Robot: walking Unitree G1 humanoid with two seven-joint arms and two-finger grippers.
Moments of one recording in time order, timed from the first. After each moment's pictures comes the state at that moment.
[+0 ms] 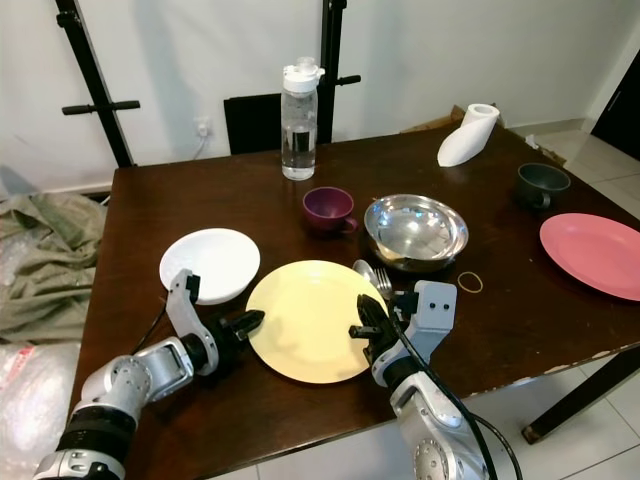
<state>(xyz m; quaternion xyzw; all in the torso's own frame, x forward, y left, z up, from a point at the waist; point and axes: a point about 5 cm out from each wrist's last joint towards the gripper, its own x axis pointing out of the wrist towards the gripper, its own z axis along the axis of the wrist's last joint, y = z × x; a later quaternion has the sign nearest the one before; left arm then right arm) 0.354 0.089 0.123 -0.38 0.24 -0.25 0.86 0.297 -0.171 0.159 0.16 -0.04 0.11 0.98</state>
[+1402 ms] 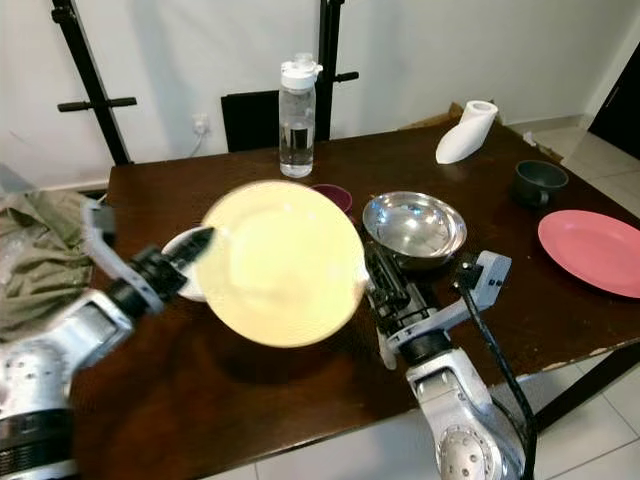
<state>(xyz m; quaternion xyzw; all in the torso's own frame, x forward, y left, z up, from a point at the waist) 0.326 0.166 0.246 -0.43 -0.05 -0.30 0.85 0.280 -0.166 0.221 0.32 -0.17 0.24 0.90</state>
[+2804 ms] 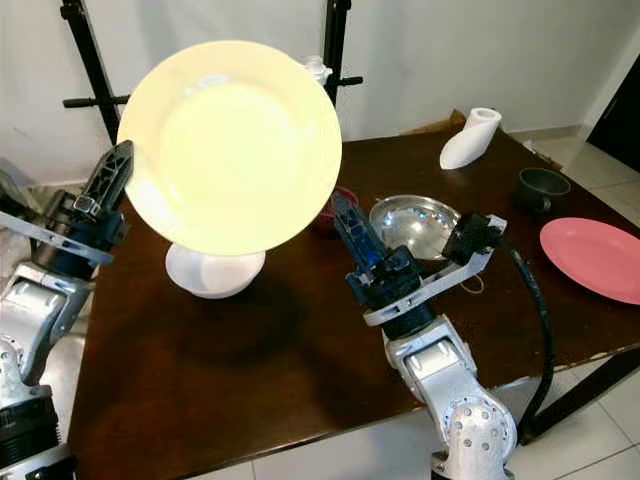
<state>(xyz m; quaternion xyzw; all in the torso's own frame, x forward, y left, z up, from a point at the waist) 0.310 0.172 0.295 -0.53 -0.19 -0.35 0.75 0.277 -0.143 0.262 0.47 -0.16 0.40 0.77</state>
